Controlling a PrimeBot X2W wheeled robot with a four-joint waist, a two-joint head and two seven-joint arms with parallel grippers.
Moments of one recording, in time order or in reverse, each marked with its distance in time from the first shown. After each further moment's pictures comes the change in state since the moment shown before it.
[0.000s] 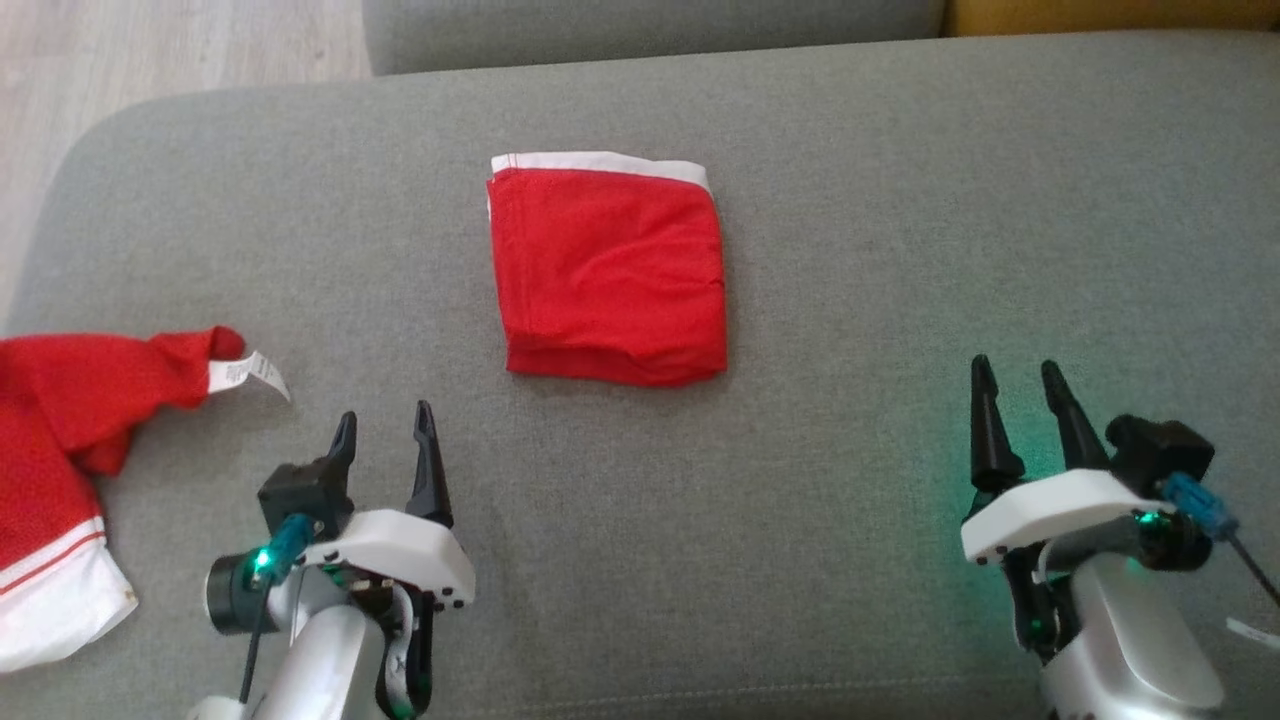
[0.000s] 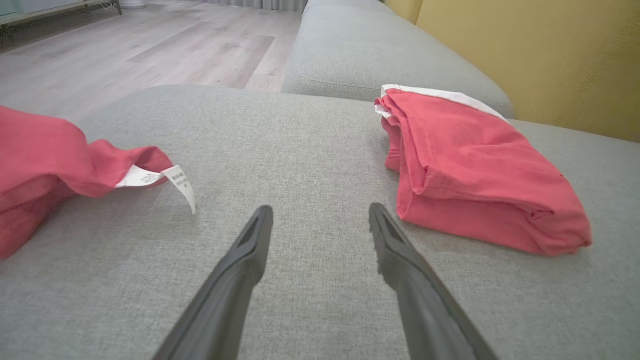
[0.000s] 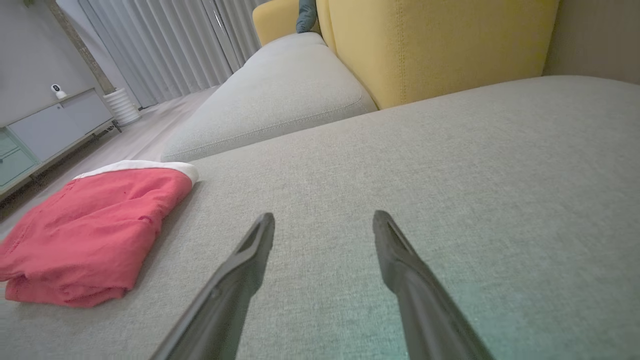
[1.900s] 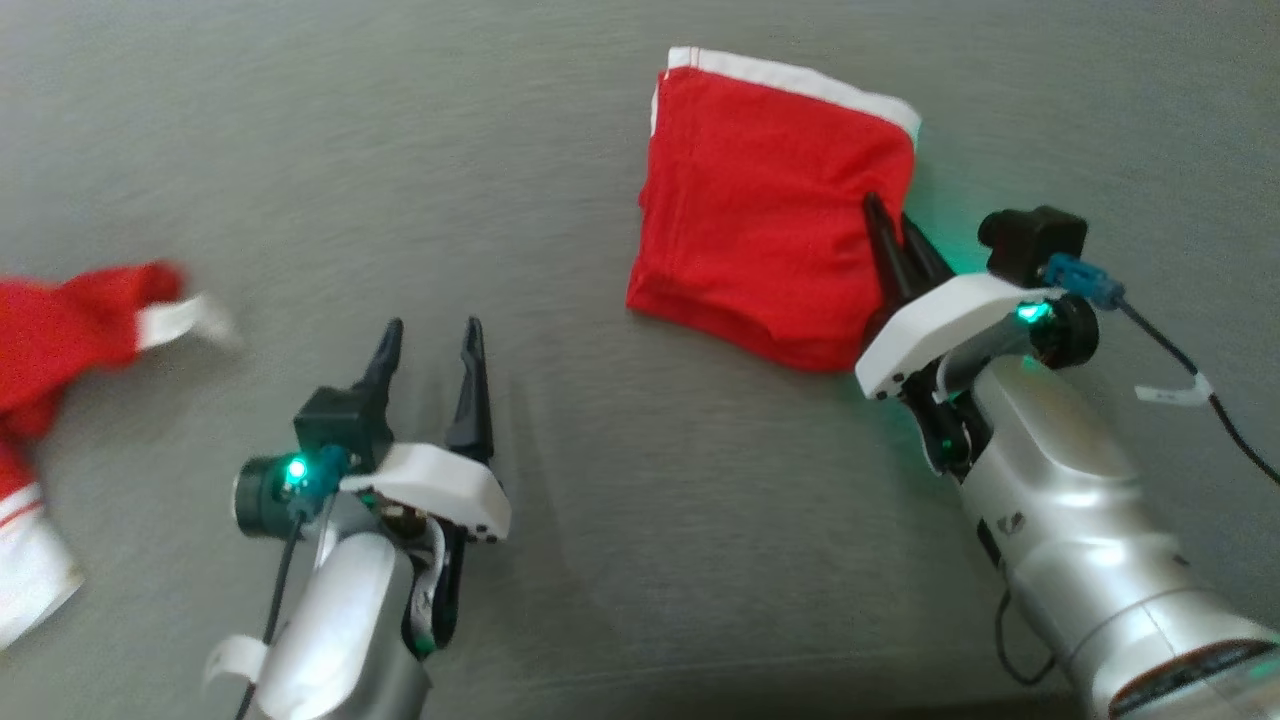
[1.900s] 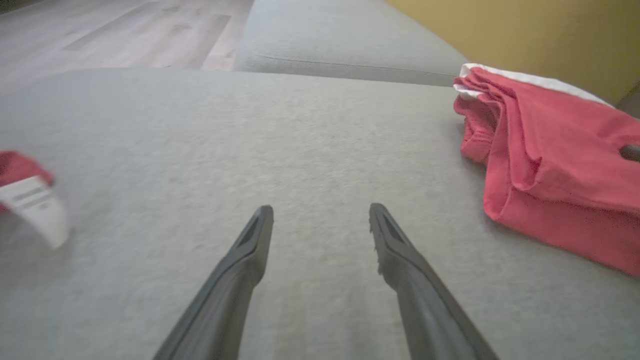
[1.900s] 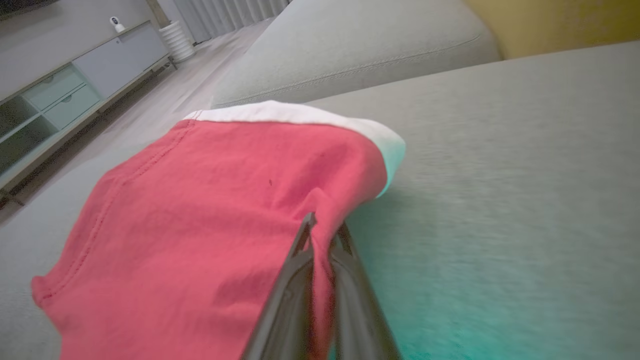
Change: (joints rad) left arm -0.100 0.001 -0.078 -0.049 0.024 -0.030 0.000; right arm -0.470 -0.007 0.415 0.376 0.263 0.000 0.002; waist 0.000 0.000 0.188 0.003
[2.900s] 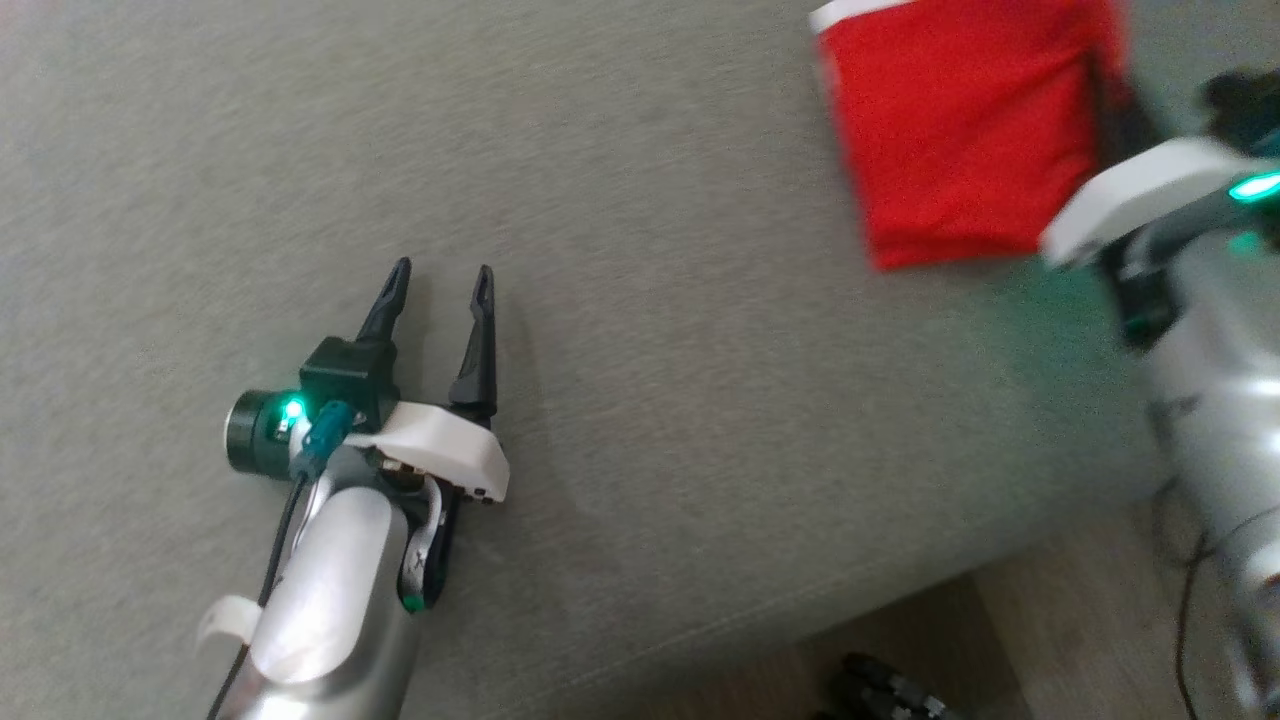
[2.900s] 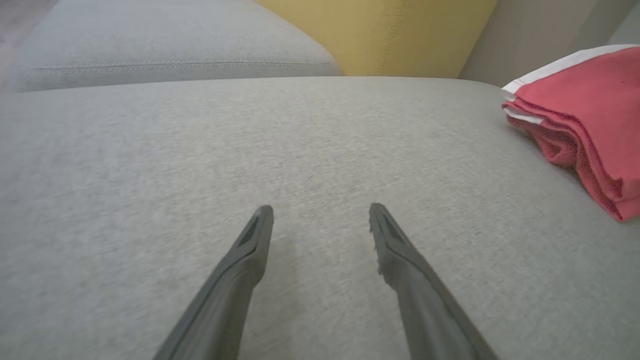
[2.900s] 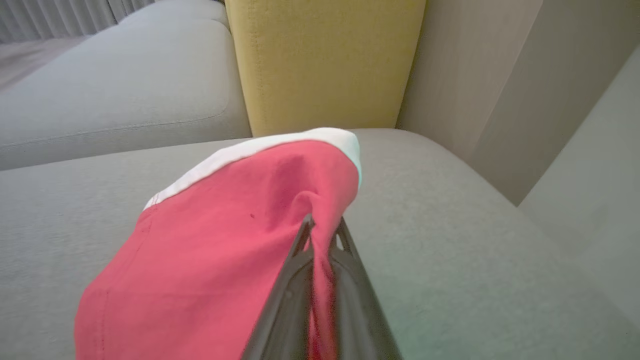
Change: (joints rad) left arm -0.076 0.002 0.012 0.003 0.093 -0.076 0.000; right arm -0.155 -0.173 -0.169 0.053 -0.157 0.000 0.000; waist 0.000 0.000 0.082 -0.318
